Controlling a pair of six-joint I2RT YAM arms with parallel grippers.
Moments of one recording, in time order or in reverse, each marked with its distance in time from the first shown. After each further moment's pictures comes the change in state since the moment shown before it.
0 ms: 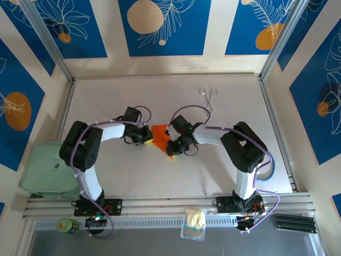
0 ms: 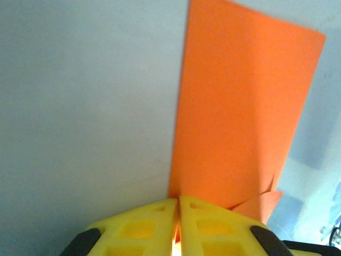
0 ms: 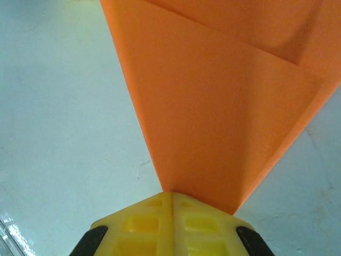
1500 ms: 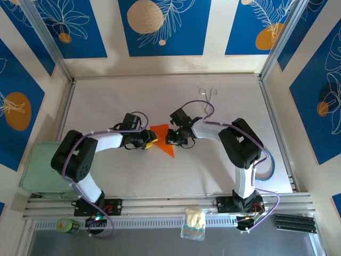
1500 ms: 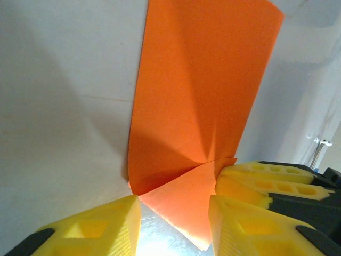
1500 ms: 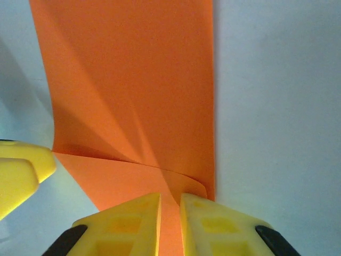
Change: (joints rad) left arm -0.080 -0.145 -0.181 0.200 0.004 -0.319; right arm -0.039 0.059 0.102 0.042 0.126 0.351
